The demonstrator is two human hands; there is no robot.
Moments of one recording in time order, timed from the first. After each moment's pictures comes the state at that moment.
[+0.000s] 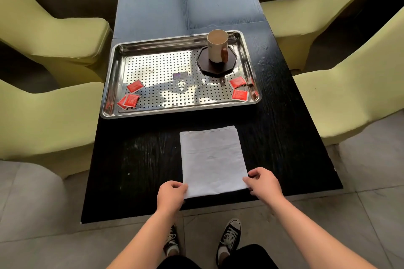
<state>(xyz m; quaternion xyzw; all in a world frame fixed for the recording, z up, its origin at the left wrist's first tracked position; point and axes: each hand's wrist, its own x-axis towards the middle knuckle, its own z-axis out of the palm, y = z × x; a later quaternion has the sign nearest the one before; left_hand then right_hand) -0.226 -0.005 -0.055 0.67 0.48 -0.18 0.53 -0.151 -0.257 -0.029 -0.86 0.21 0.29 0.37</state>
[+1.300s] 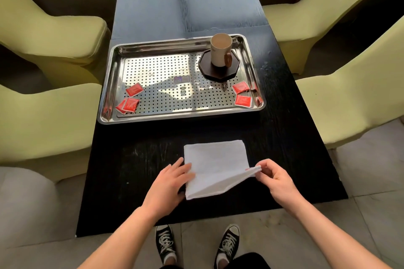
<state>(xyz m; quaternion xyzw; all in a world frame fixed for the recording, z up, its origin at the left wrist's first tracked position) -0.195 0.051 -0.040 0.95 -0.11 -0.11 0.26 -0.128 -0.272 -0.007 -0.80 0.05 0.25 0.55</state>
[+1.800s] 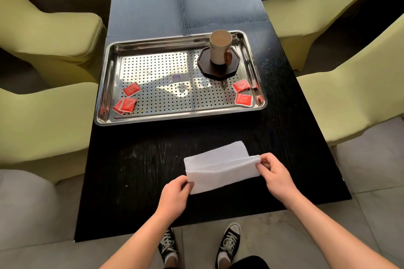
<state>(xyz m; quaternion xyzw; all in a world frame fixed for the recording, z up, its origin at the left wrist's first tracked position) -0.194 0.018 -0.050 0.85 0.19 -0.18 0.45 -0.108 -0.266 -0.024 -0.85 0.08 0.20 0.48</state>
